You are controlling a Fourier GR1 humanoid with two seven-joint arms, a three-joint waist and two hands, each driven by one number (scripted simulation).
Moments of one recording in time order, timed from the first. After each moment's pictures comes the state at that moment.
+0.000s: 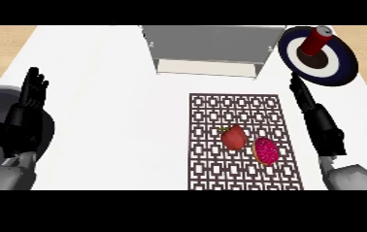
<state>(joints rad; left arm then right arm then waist) -0.11 0.52 -0.13 -1.41 0.33 0.40 -0.18 -0.13 -0.47 0.27 -1.45 -0.14 -0.23 -0.12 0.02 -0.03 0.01</state>
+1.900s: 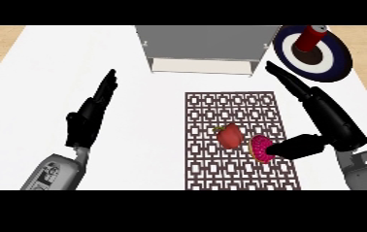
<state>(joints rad) -0.22 0.36 -0.34 -1.42 0.19 0.27 -0.01 -0.26 -0.63 0.34 -1.72 0.14 -0.02 0.03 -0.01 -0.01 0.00</state>
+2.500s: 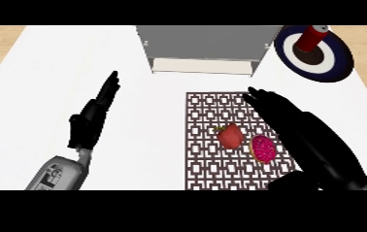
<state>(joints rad) -0.20 0.33 -0.32 -1.43 0.16 0.25 0.00 -0.28 -0.68 0.52 -2.05 0.41 0.18 0.55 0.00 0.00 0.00</state>
